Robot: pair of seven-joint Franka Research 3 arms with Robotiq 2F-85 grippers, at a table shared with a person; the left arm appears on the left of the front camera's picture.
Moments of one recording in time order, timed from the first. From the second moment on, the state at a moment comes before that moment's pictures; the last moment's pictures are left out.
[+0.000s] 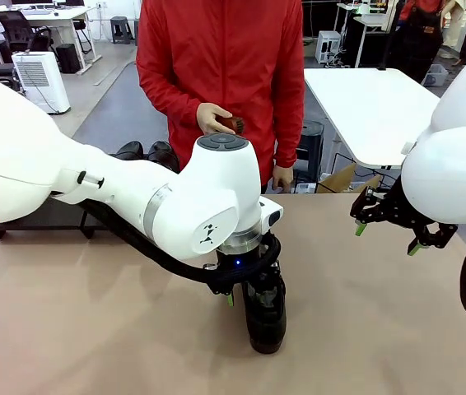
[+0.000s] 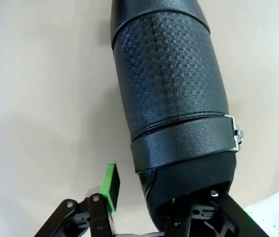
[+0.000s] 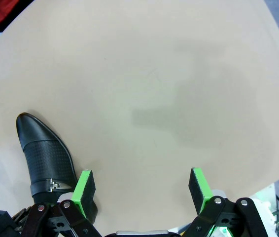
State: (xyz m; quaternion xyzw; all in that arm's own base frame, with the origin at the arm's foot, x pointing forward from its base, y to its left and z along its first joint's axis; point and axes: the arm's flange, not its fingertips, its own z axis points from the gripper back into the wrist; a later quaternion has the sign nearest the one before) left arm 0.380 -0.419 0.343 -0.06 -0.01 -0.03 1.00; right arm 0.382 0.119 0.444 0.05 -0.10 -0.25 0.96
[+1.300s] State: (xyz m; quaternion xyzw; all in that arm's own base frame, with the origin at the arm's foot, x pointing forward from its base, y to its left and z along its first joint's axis) left arm 0.378 -0.379 0.436 -0.07 -0.04 -0.12 0.99; right arm 0.382 0.119 0.444 0.05 -0.10 -0.25 0.96
